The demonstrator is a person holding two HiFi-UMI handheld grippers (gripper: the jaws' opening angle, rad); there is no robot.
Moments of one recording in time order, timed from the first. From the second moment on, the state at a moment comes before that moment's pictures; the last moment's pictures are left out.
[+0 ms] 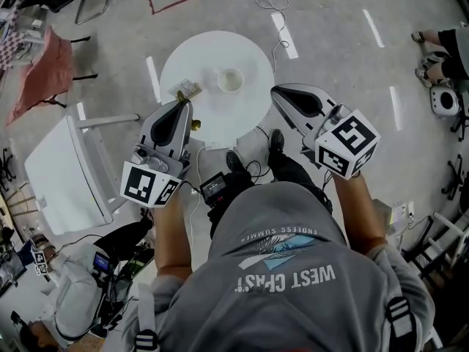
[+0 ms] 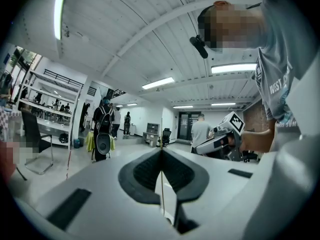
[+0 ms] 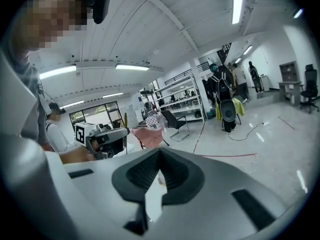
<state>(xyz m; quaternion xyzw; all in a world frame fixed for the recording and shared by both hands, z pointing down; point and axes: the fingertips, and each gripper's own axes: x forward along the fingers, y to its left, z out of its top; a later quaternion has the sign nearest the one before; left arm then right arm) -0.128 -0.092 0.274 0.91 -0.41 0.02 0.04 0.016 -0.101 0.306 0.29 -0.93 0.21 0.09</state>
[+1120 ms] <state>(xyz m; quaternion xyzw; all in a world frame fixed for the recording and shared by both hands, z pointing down) -0.126 -0.121 0.322 0.91 -0.41 0.03 0.09 0.010 -0.110 0.347 0.28 -0.92 0.25 0.11</state>
